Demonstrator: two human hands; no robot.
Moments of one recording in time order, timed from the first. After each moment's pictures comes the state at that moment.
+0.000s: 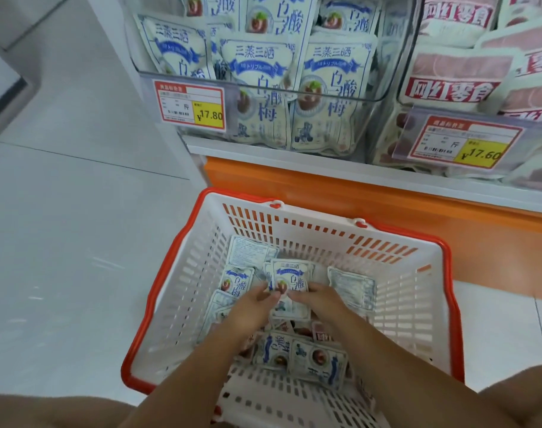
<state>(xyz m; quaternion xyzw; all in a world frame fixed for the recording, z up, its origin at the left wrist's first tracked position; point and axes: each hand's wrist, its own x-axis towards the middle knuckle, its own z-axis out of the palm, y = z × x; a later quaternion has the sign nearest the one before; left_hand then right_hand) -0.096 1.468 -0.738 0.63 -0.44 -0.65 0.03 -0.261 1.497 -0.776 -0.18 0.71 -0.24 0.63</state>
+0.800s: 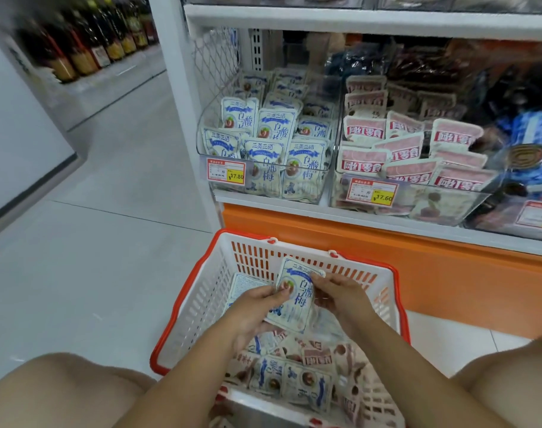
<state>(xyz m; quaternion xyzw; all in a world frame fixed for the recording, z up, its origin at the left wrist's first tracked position) -0.101 1.493 -0.606 0.51 -0.38 -0.75 0.18 -0.284 1.535 -0.613 -0.21 0.60 -0.51 0.58</state>
